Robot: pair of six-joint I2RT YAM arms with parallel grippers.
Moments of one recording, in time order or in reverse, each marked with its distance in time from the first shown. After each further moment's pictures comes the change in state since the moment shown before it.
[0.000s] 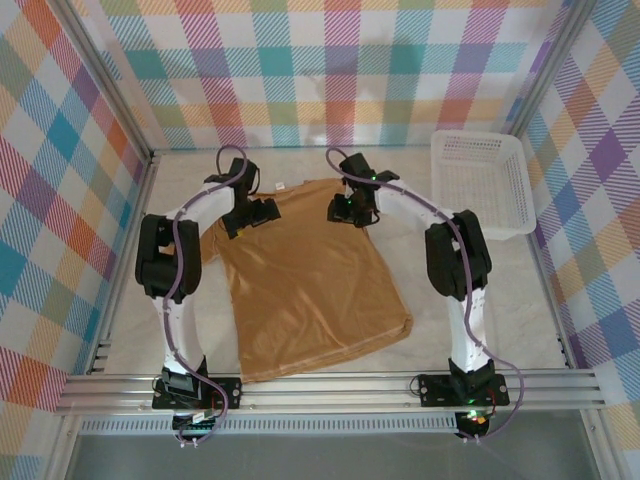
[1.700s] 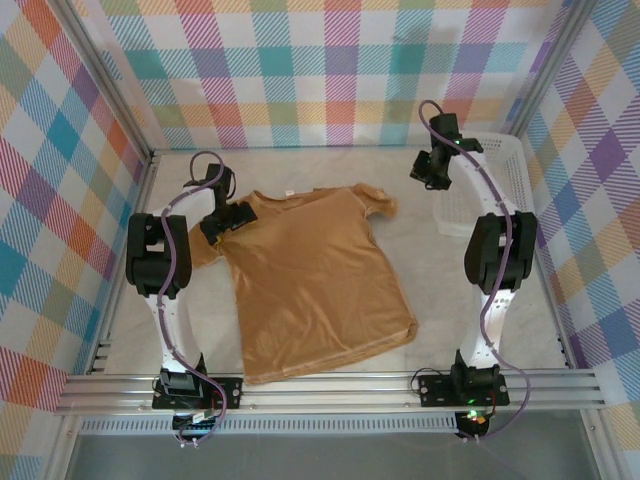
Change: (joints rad) left arm 0.138 -0.007 -0.071 0.042 -0.037 -0.010; right arm -0.390 -0.085 0.153 -0.149 0.201 -0.045
